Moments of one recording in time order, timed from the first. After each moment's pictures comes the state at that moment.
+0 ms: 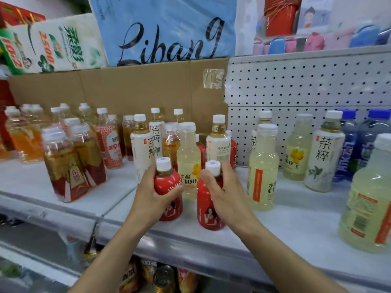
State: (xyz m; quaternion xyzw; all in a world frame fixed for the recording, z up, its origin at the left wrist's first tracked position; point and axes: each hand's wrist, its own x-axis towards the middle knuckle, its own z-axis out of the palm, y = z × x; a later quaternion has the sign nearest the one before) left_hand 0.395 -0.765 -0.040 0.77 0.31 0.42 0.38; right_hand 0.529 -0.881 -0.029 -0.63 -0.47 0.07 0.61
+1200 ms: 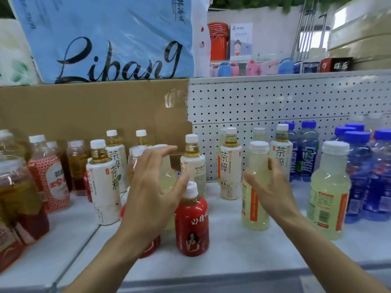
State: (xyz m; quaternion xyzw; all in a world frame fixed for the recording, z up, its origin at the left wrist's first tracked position) left_hand 0.424 -0.772 0.030 0.83 0.05 0.51 0.20; right_hand 0.609 -0.938 -0.008 -0.74 -0.27 -0.14 0.60
